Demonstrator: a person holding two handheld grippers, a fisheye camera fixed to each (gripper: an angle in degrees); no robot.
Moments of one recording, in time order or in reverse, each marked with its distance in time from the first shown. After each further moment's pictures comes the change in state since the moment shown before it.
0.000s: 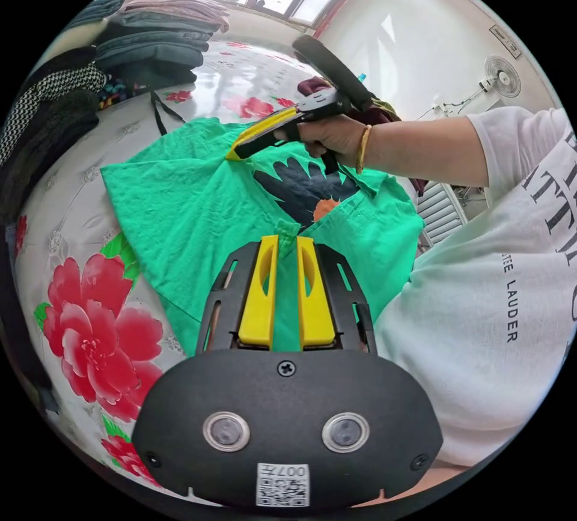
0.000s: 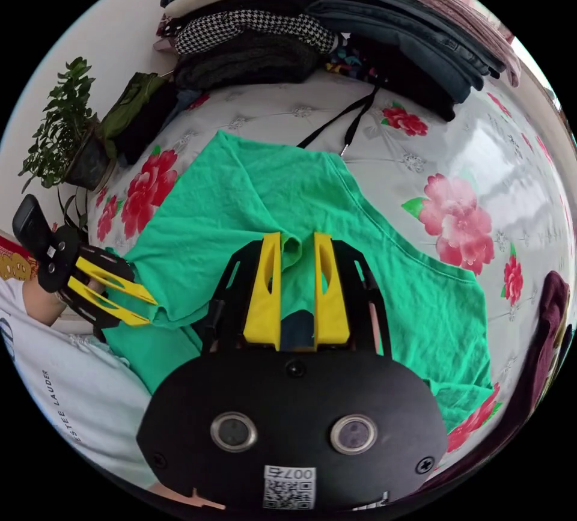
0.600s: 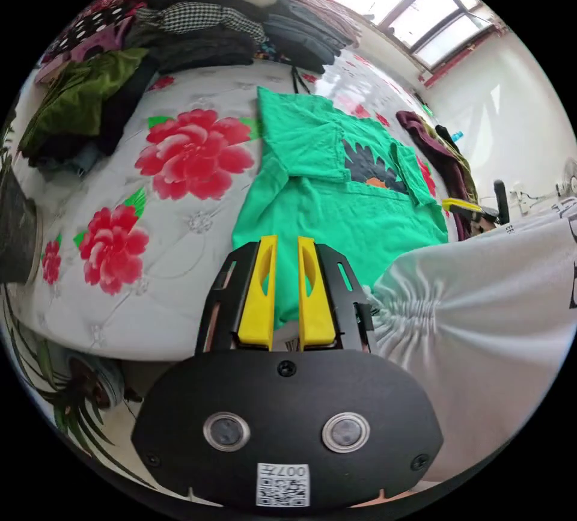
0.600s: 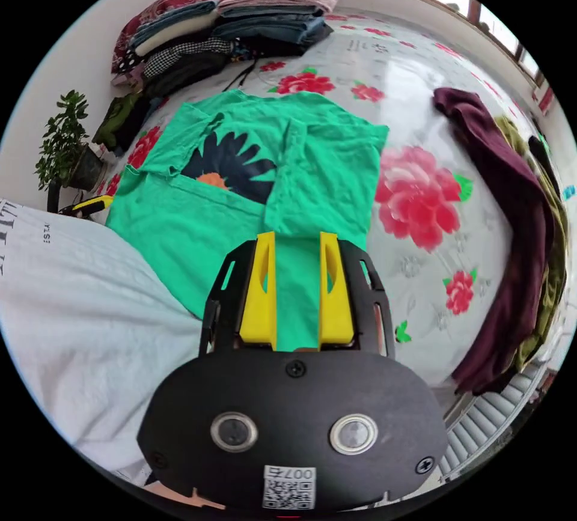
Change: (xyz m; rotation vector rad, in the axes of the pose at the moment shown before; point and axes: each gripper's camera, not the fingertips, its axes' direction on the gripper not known) left arm 0.027 0.116 -0.055 0.043 -0.268 -0.552; right arm 0.025 0.420 -0.204 -0.011 0.104 0.365
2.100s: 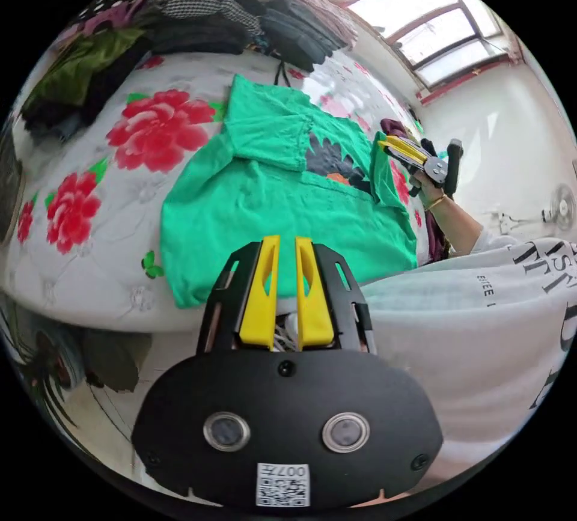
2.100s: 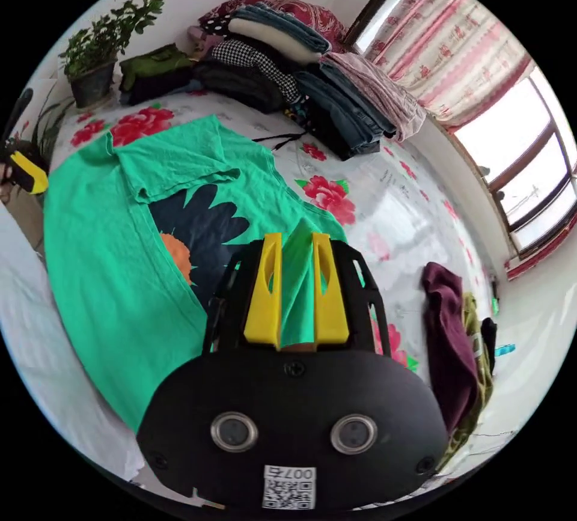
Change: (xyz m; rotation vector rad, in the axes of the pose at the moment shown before) left arm 0.073 -0.034 0.071 0.004 0.142 -0.011; right arm -0.339 -0.142 -0.024 0.357 0.274 -0.532
